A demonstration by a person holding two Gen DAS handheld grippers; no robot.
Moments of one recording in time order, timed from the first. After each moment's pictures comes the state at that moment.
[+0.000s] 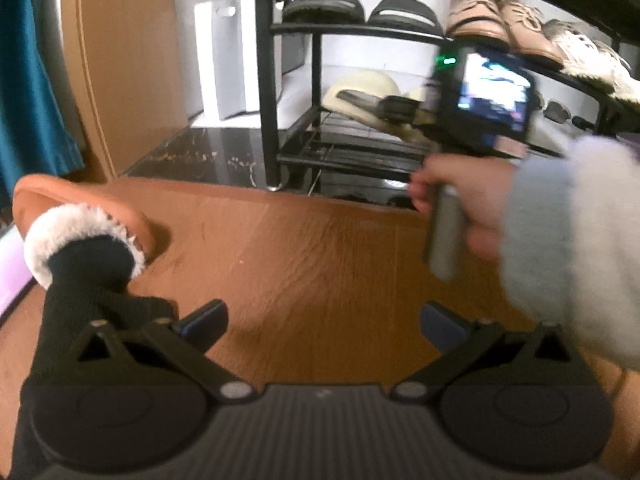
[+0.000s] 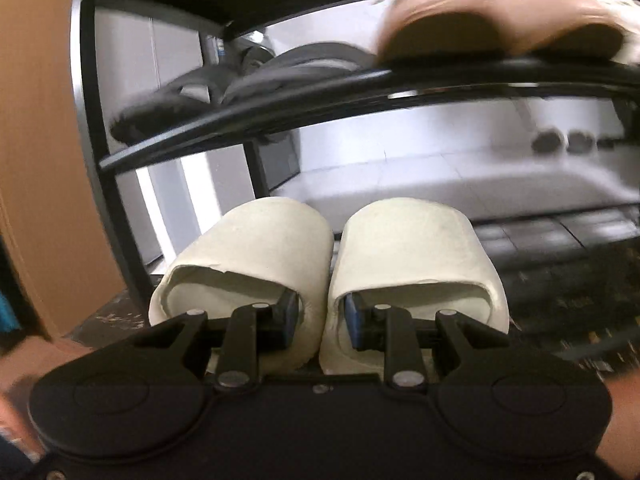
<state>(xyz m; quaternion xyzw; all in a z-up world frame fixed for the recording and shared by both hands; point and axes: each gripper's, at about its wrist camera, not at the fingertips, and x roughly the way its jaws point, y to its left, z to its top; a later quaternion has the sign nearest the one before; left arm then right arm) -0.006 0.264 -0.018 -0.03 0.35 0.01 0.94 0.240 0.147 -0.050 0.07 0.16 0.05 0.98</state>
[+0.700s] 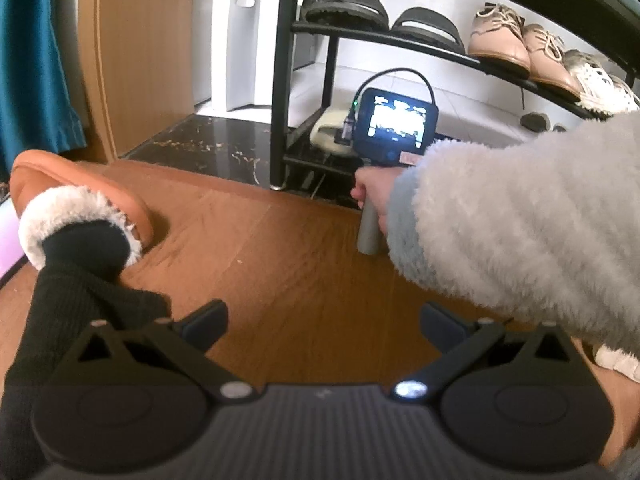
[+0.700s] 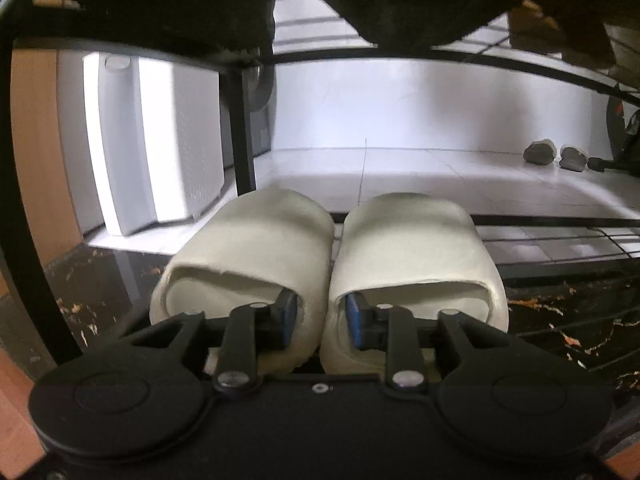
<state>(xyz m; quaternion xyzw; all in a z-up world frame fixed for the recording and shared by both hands) -0.001 0.276 -0.017 -0.06 0.35 0.02 0.93 0.345 0.209 -0.111 0.03 0.20 -0.01 0.98</state>
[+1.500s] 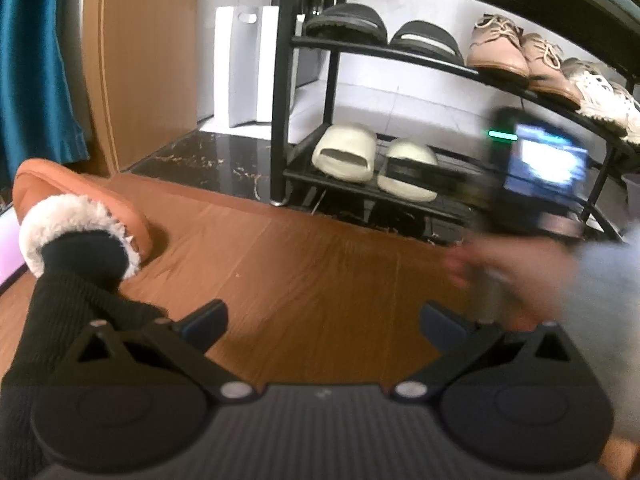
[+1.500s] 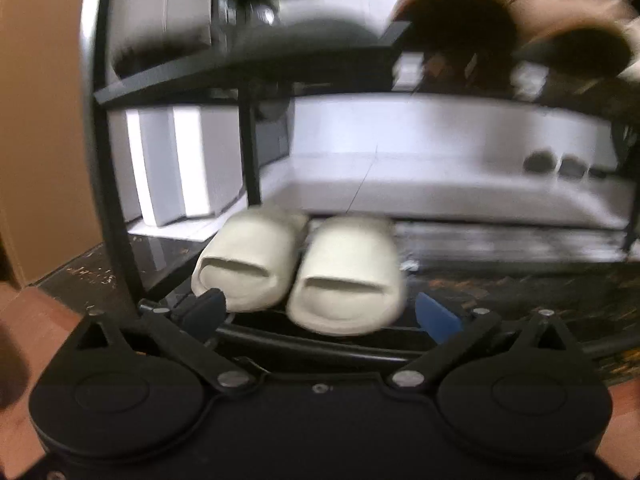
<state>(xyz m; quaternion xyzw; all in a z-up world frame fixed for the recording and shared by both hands) -0.001 0.267 -0.022 -0.05 0.32 0.03 0.95 0.169 0.123 -0.046 -0.01 0.16 0.04 0.99</state>
